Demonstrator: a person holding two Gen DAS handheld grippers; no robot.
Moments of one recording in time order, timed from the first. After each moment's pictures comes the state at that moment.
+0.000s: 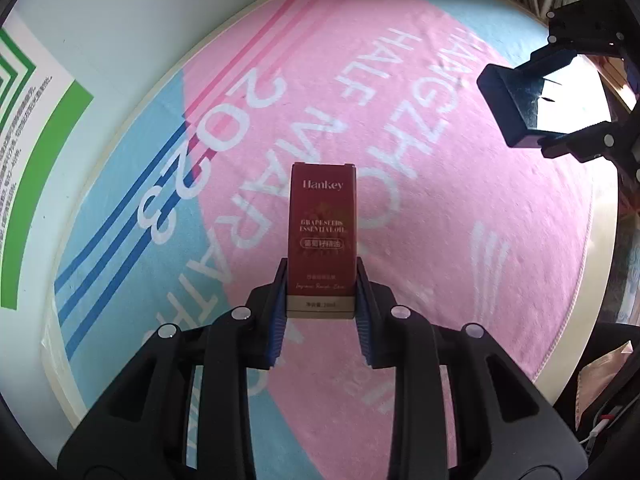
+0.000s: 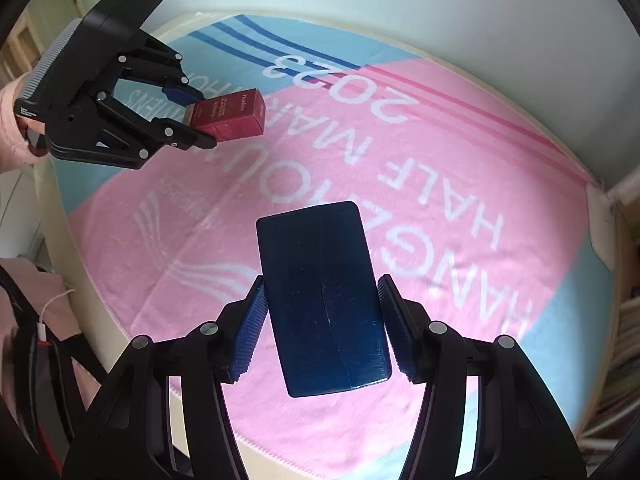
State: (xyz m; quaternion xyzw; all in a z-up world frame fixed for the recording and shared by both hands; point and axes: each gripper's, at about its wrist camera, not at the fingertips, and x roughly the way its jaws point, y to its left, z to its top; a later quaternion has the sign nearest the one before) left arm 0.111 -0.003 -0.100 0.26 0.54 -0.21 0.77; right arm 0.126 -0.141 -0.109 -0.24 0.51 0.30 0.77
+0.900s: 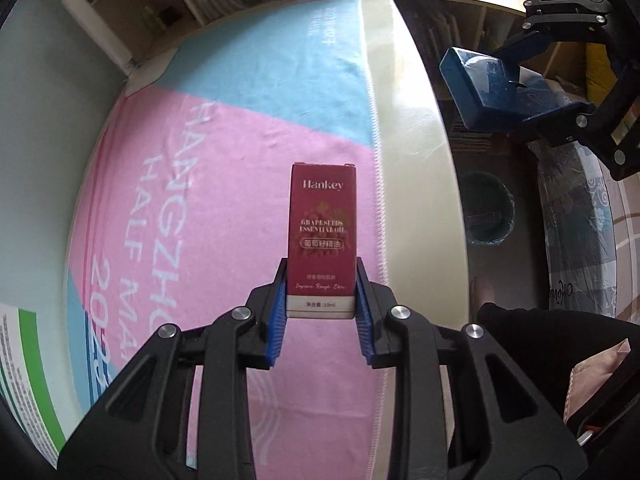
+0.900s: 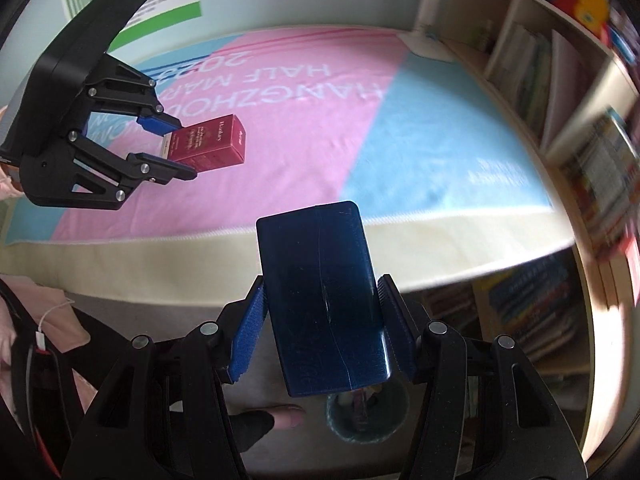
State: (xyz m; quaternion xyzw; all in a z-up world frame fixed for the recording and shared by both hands) left arm -0.037 -0.182 -0.082 0.42 0.42 -0.43 0.68; right arm -0.087 -0.270 -0.099 -0.06 0.51 0.03 0.86
